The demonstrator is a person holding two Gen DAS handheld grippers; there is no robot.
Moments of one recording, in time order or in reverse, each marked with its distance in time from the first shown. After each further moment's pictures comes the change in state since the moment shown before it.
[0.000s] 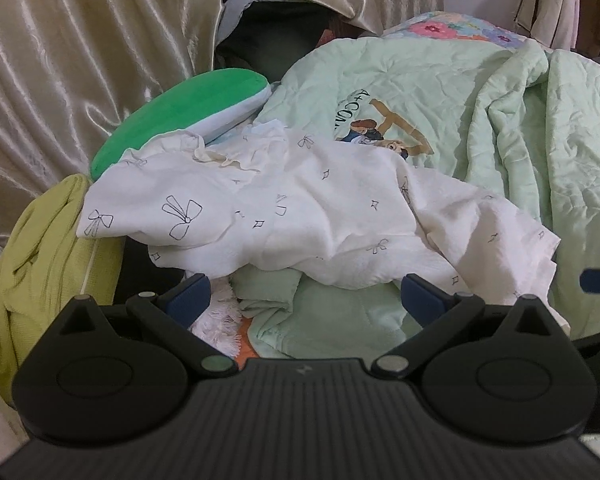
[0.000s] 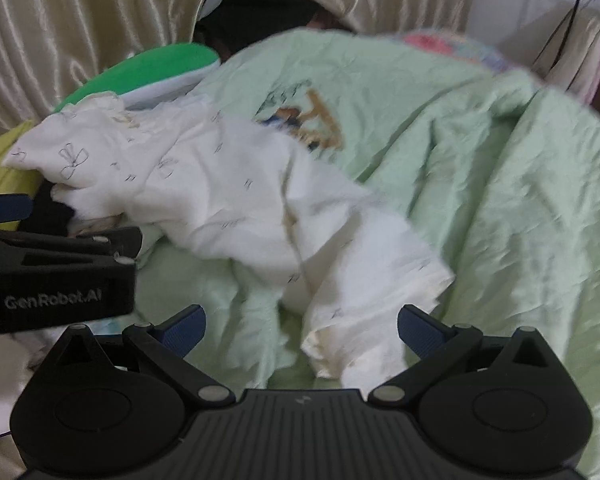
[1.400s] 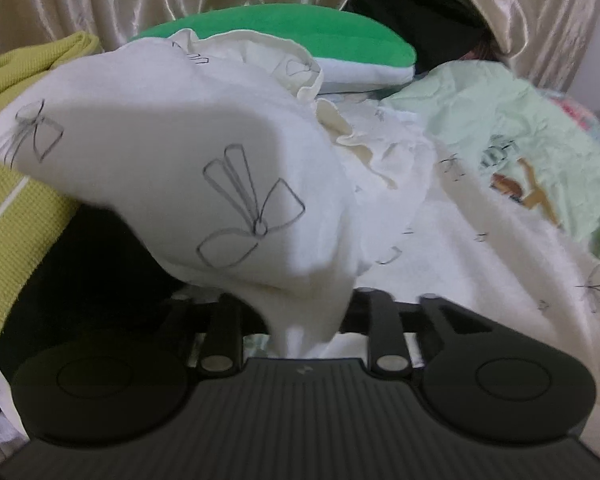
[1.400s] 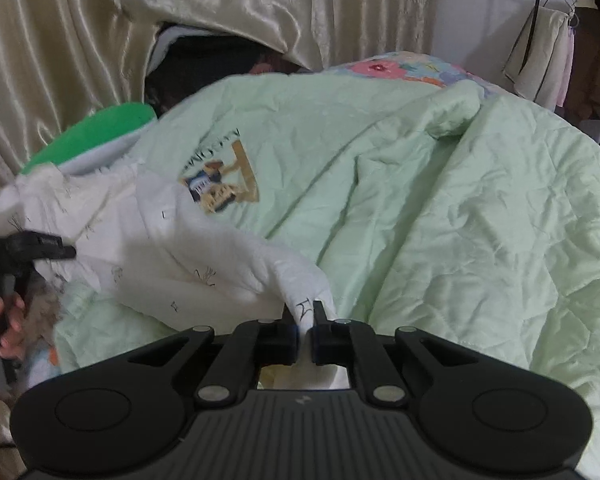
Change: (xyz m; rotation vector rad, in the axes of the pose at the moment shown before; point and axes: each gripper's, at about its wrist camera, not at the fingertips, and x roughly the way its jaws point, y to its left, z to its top) left arm 0.166 0.078 0.007 -0.449 0.007 0.067; right arm -0.003 -0.101 0.024 0.044 -0.152 -0.042
